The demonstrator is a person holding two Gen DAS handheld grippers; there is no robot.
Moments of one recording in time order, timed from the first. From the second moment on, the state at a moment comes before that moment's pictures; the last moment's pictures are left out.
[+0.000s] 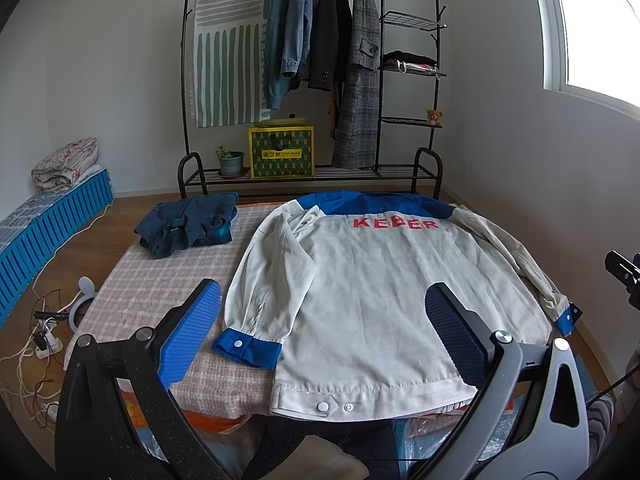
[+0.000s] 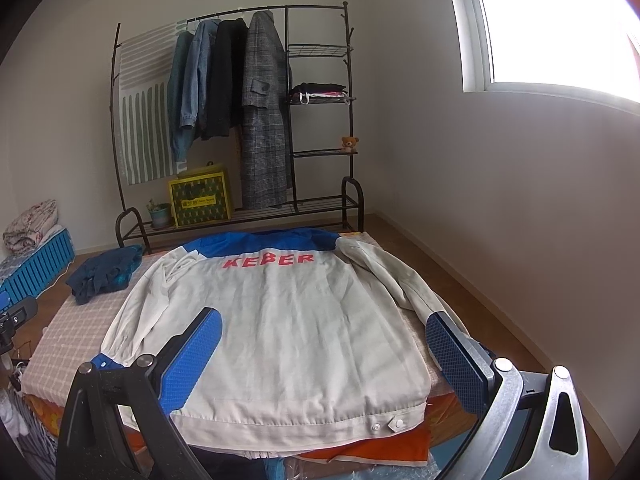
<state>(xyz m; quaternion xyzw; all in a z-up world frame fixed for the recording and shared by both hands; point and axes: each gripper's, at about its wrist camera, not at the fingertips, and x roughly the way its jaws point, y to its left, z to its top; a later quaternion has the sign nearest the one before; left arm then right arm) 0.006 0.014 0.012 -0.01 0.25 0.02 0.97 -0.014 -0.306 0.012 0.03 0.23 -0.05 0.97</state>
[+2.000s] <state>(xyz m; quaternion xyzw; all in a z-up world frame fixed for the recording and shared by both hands) 0.126 0.189 -0.083 -0.11 0.37 0.04 0.92 0.113 -0.215 -0.019 0.06 0.22 0.11 0.97</state>
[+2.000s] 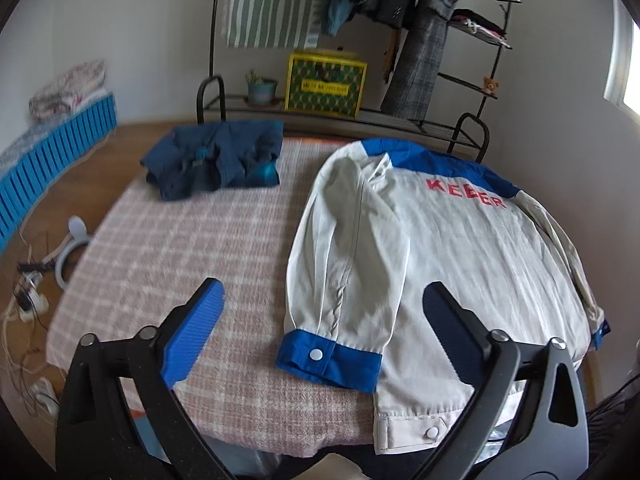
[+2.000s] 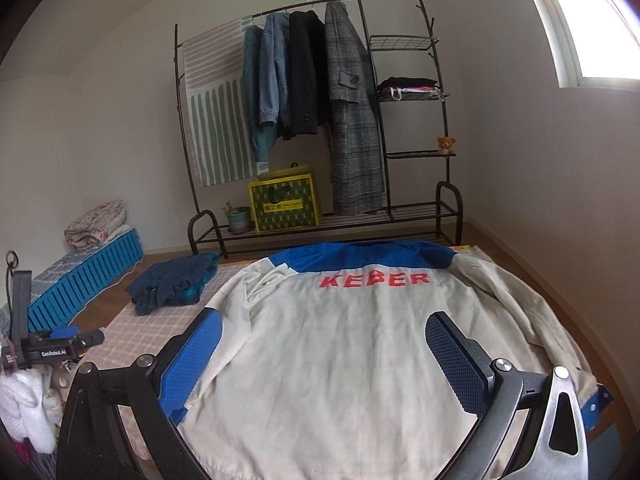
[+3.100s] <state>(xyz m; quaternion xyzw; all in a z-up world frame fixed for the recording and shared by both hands) 0.184 0.237 -0.118 -0.16 0.38 0.02 0.91 0.245 -0.127 -0.132 0.09 0.42 0.29 0.85</state>
